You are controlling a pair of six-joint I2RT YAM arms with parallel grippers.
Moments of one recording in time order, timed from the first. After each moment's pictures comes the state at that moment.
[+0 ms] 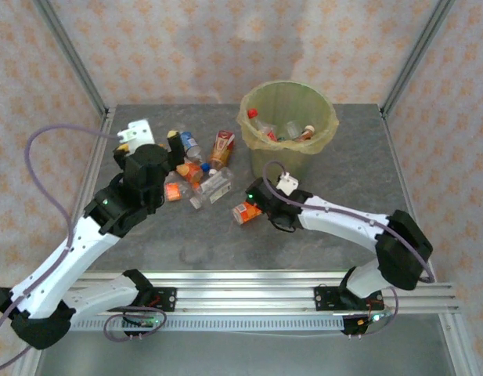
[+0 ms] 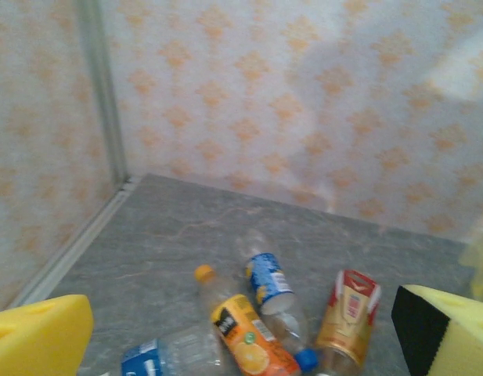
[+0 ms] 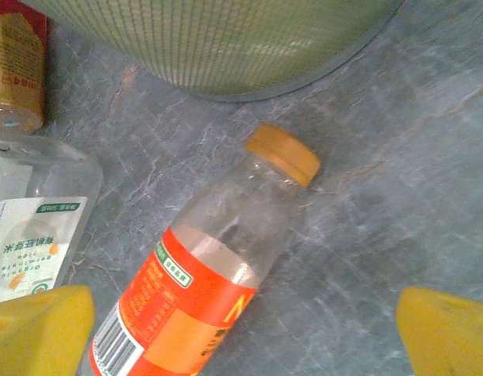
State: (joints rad) left arm -0.63 0.97 1.19 -0.58 -0.90 -0.40; right arm 0.90 1.49 1.00 -0.57 0.41 1.28
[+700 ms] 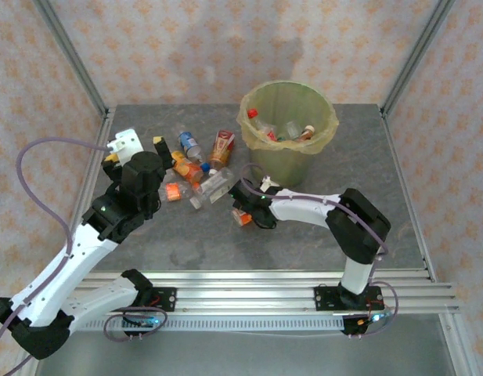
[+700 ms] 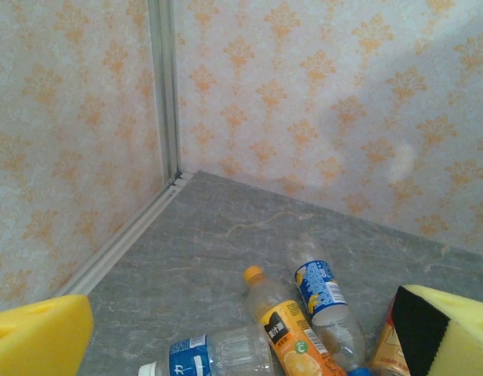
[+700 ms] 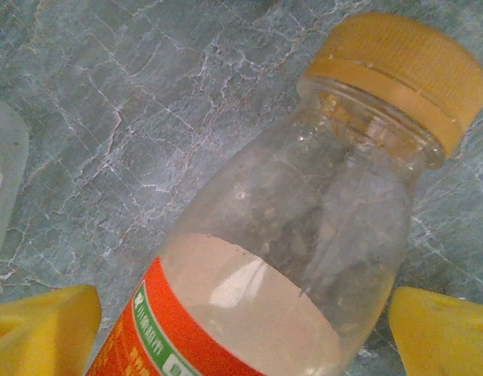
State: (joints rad) left arm -0.57 0.93 1.10 -0.57 -0.98 -0.42; right arm 0.90 1.79 1.10 -0.50 0.32 1.30
